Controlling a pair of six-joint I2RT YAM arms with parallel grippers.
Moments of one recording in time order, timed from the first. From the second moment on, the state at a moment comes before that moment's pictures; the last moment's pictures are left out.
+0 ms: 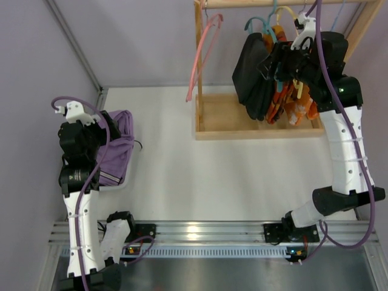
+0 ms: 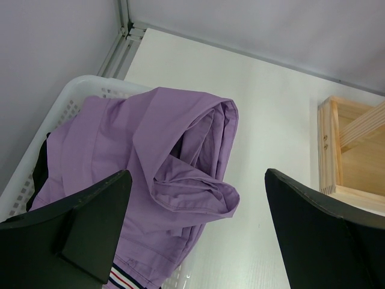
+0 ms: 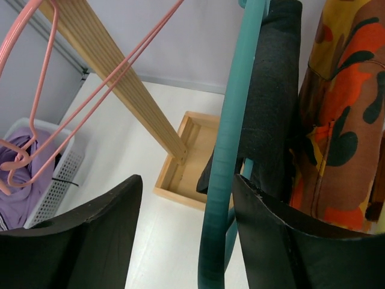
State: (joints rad) left arm 0.19 0.78 1.06 -0.51 0.03 -0.18; right arm 0.22 1.51 2.10 -0.84 -0.22 0.19
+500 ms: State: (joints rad) left arm 0.19 0.78 1.05 -0.51 0.03 -0.18; right arm 0.20 1.53 2.06 -0.78 -0.24 0.26
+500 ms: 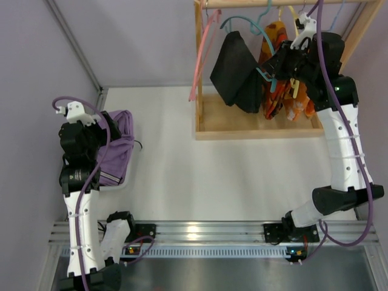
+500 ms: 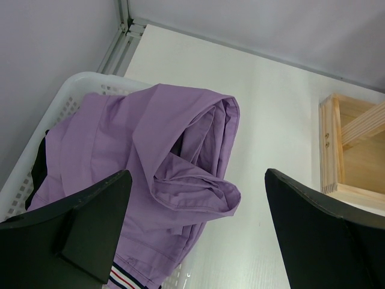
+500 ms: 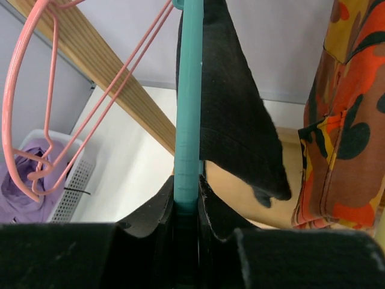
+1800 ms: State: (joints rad) left arm 0.19 0.83 1.13 -0.51 0.06 -0.21; right arm 0.20 1.32 1.78 -0.43 -0.25 0.31
